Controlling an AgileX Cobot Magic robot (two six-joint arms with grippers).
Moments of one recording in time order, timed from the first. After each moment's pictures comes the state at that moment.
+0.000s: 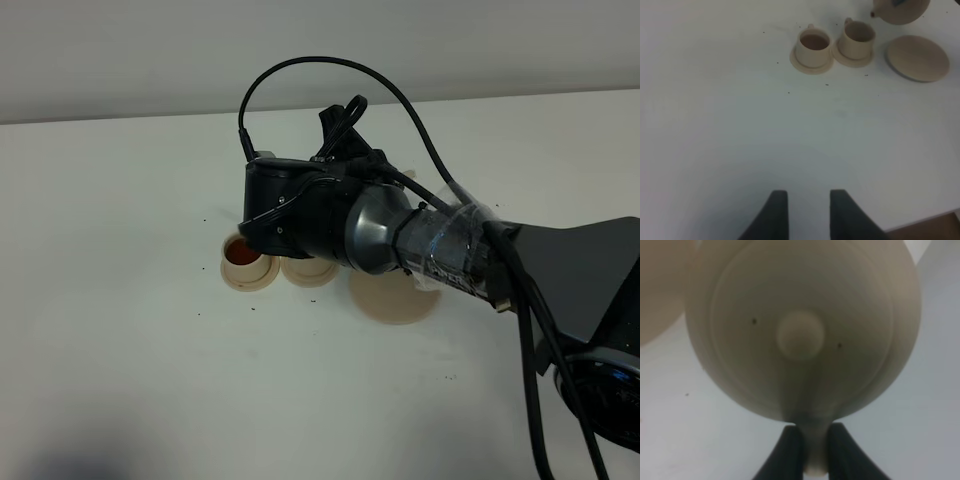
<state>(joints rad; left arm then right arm) -0.10 0.08 -0.50 -0.16 1.04 0.10 1.01 2.27 -1.83 -0.94 1.22 -0.57</state>
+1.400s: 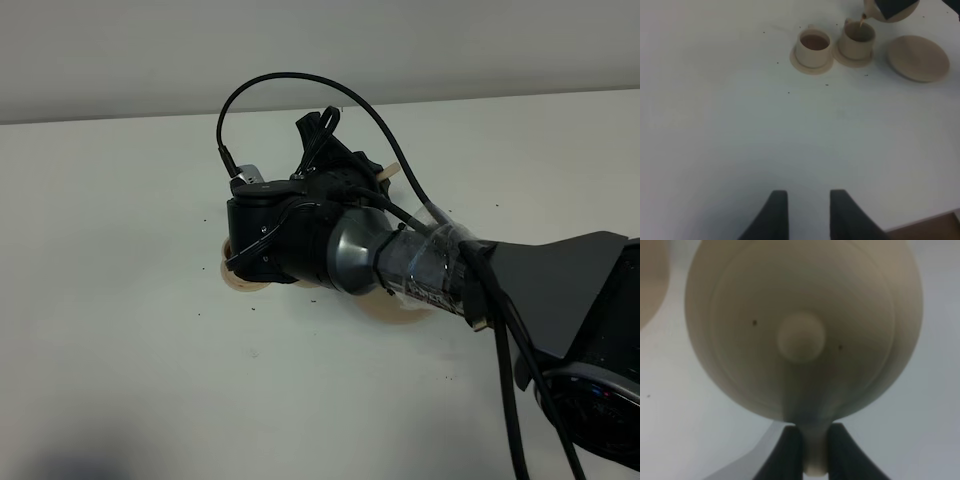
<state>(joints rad) -0.10 0.08 -0.50 -0.16 1.04 0.10 1.04 2.30 -1.83 -1.04 1.21 -0.57</state>
